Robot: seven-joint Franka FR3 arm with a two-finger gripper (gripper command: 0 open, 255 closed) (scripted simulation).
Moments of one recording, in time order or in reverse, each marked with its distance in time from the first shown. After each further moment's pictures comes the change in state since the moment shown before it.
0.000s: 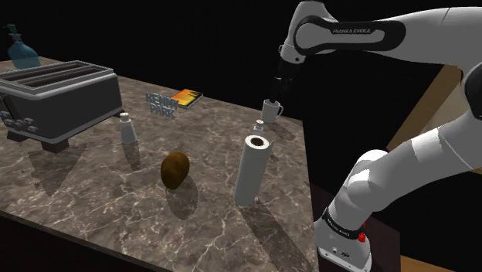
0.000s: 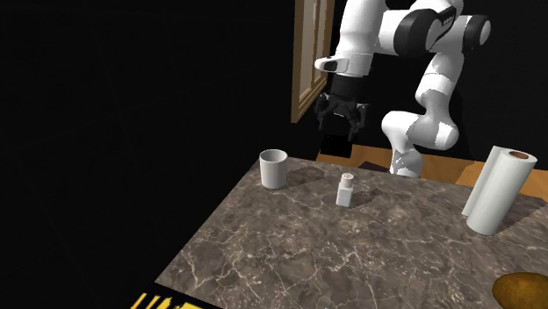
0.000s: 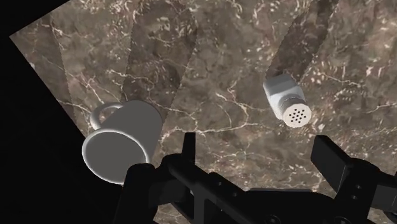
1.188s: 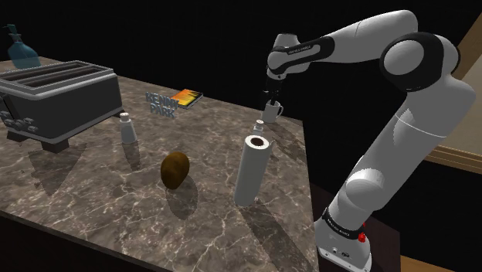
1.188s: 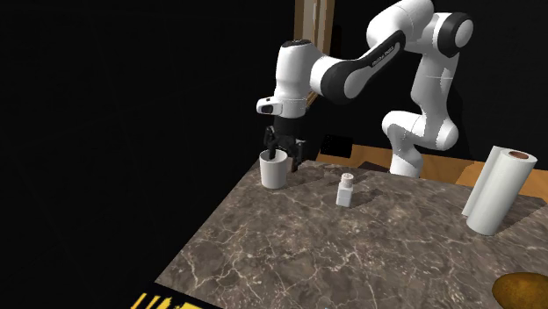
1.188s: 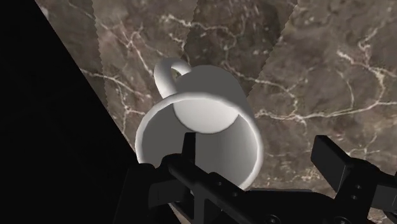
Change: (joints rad) arm -0.044 0.441 -0.149 0.167 0.040 0.246 -0.184
